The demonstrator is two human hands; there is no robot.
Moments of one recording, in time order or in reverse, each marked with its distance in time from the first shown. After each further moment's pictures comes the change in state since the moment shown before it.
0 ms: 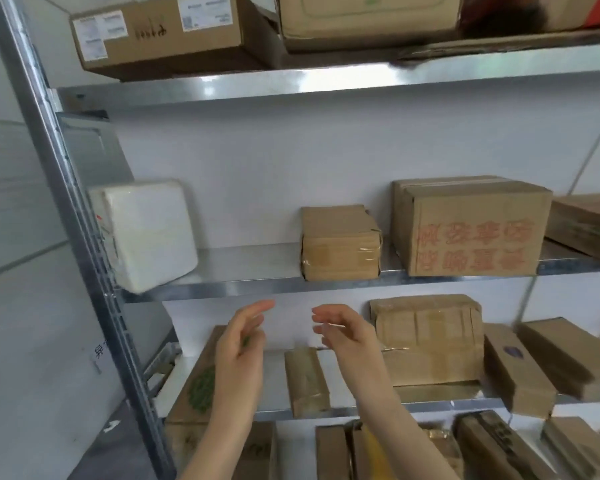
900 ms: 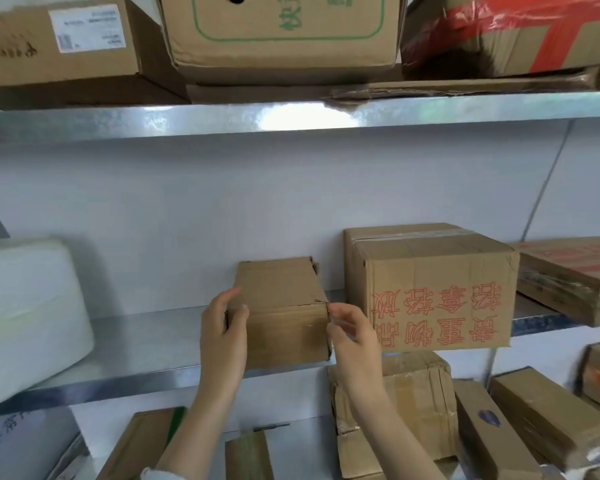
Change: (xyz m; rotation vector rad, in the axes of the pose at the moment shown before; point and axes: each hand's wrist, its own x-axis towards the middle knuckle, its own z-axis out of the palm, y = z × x) left_hand 0.163 -0.010 0.130 0.041 0.005 0.041; right_hand 0.160 0.009 -0.076 -0.044 0.281 -0.087
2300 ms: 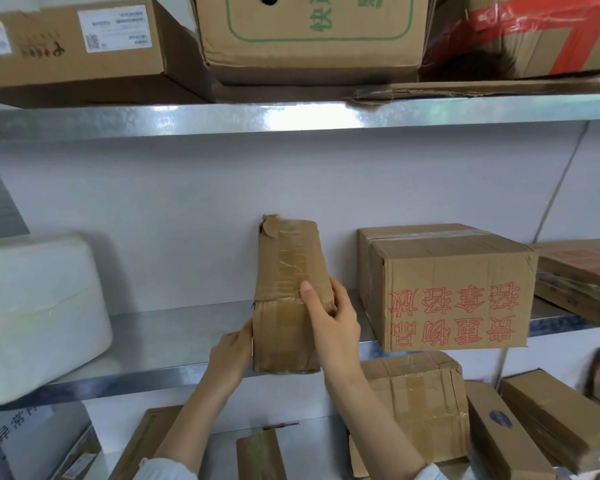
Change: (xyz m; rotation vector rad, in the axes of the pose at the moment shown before) left_hand 0.023 -0.034 -0.022 0.344 -0.281 -0.345; right_hand -0.005 -0.035 0.052 0.152 -0.031 0.056
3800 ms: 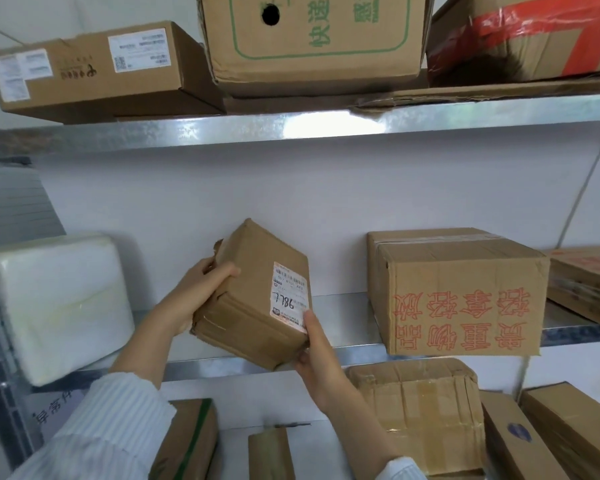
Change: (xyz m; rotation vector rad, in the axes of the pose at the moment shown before) left_hand 0.014 0.061 -0.090 -0.131 -0.042 0.095; right_hand 0.008 0.058 0.007 0.379 -0.351 0.419
